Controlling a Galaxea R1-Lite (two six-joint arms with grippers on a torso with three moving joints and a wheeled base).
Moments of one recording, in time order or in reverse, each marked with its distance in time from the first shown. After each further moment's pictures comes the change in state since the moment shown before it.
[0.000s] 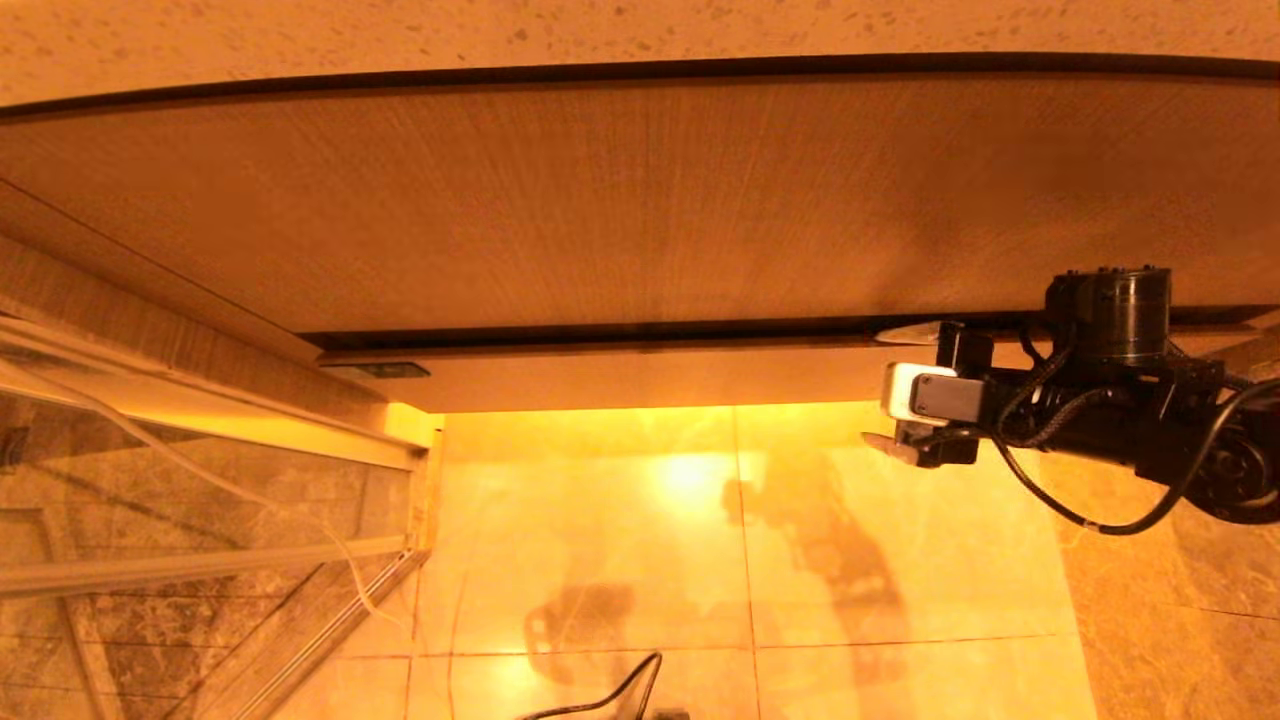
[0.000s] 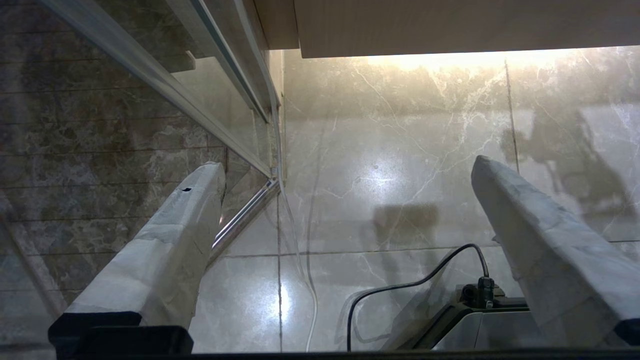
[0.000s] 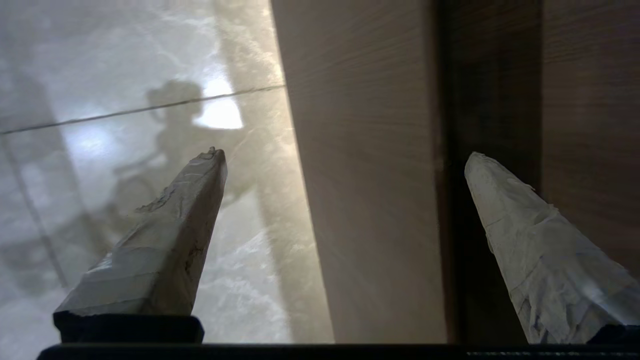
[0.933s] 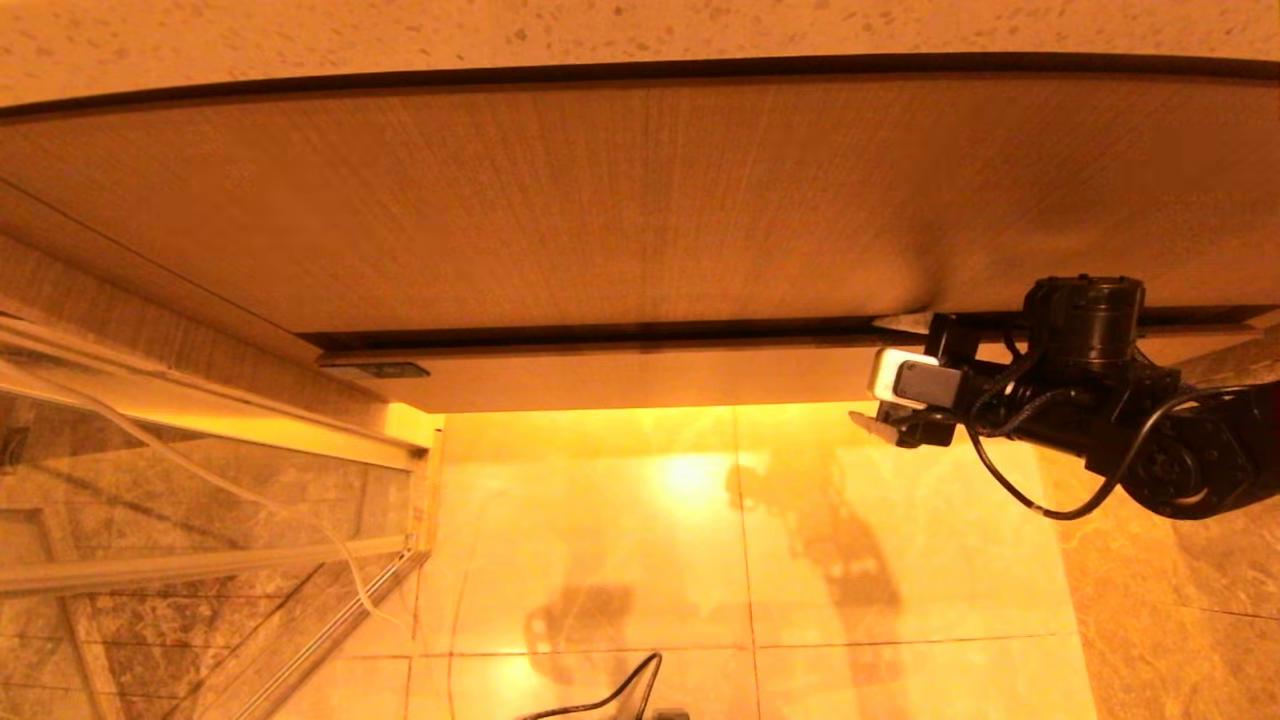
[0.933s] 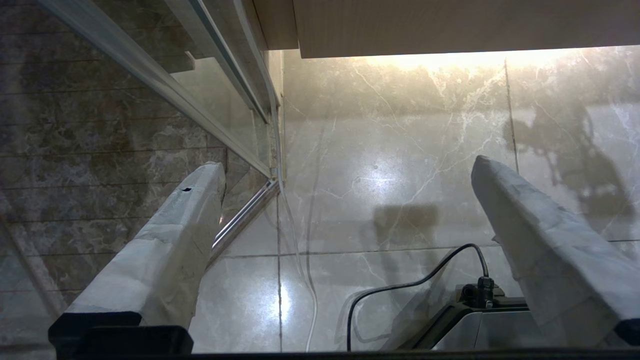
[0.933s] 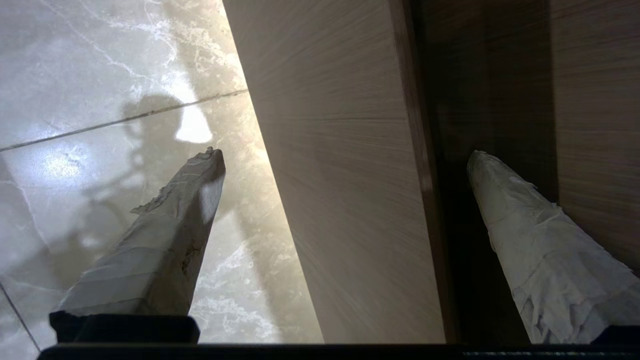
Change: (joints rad) left arm 0.000 0.000 0.000 0.000 0.000 0.000; right arm -0.028 0.106 -0.019 -0.167 0.002 0.047
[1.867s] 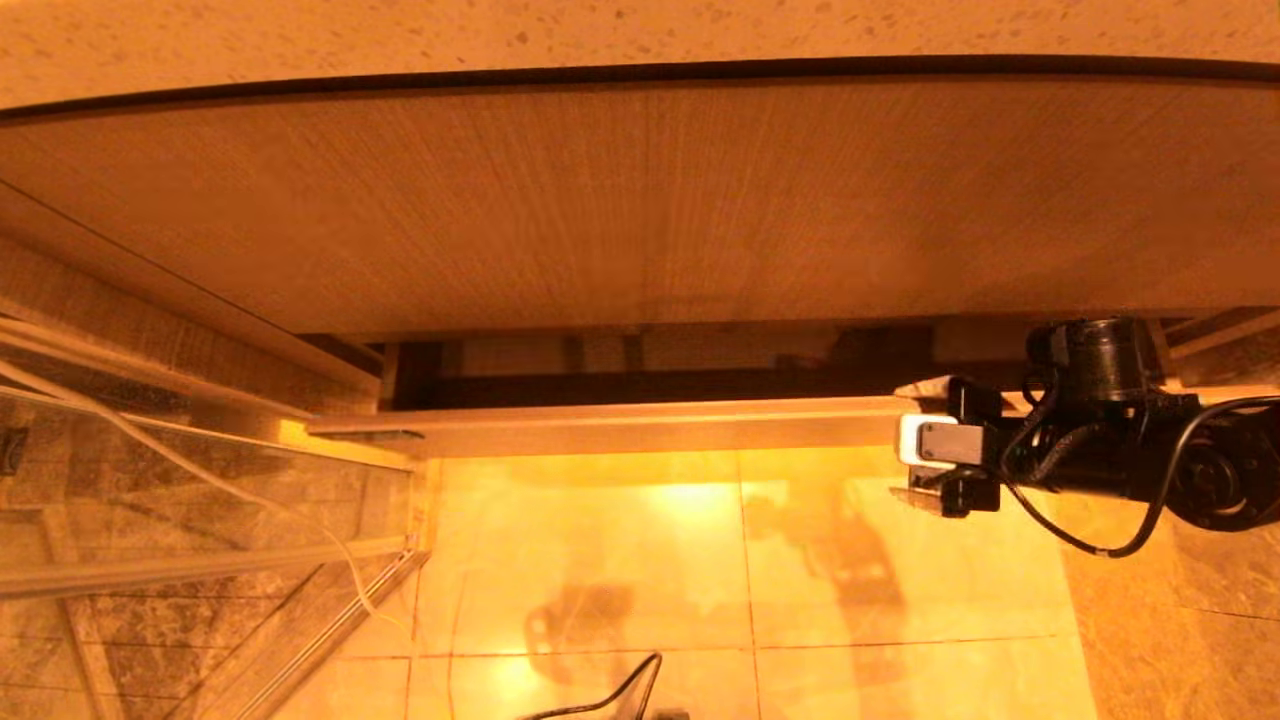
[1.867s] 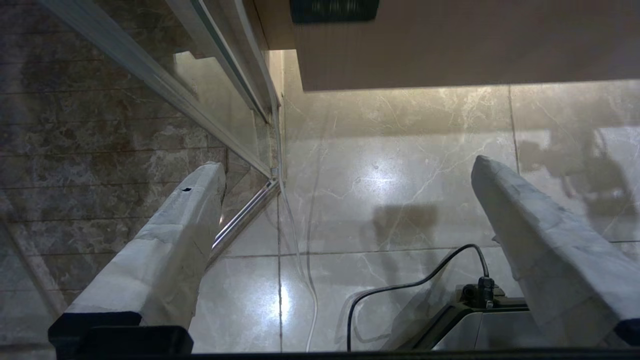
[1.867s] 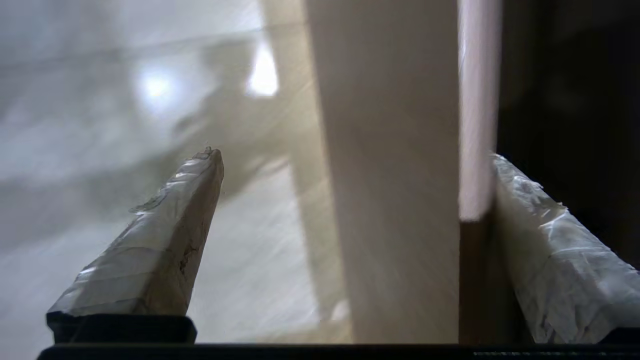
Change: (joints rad) left arm 0.000 0.000 0.000 0.000 0.000 0.000; right arm -0.058 -0.043 0.069 0.337 -0.009 -0.098
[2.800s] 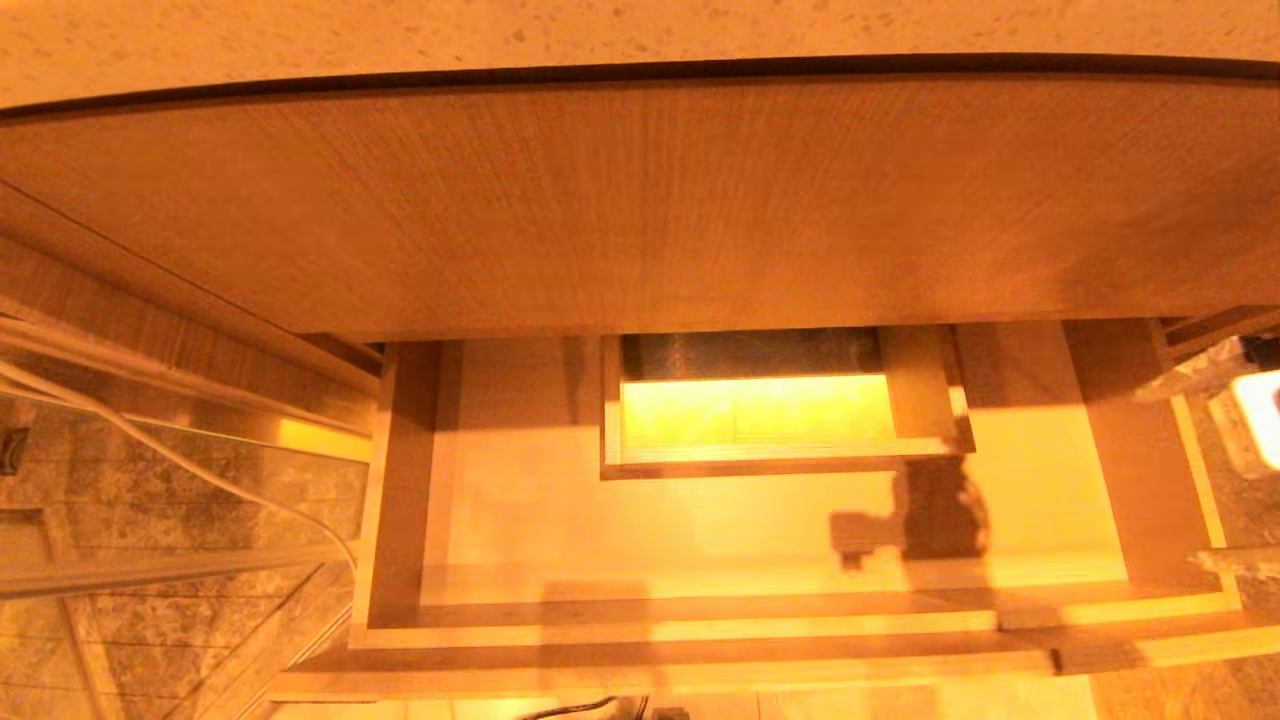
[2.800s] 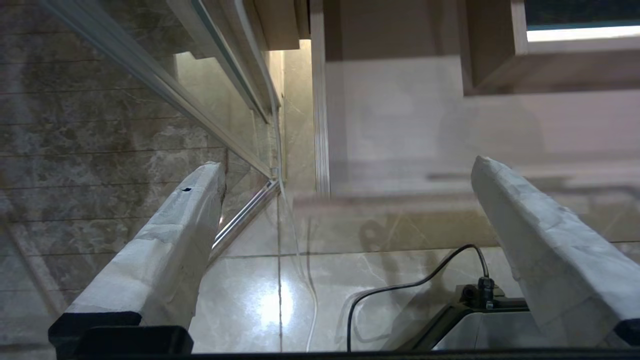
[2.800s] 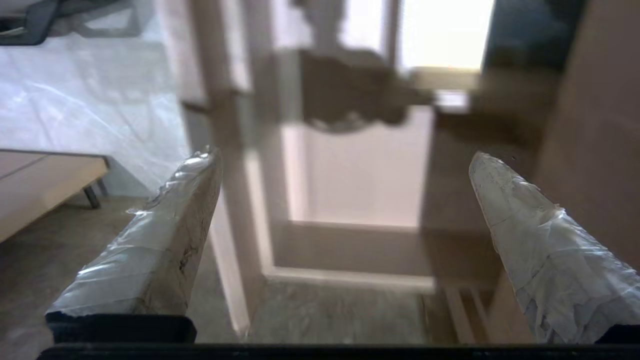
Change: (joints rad) left arm 0.000 0.000 0.000 0.000 0.000 0.000; right arm -0.127 -0.513 -0.451 1.236 -0.021 -0.198
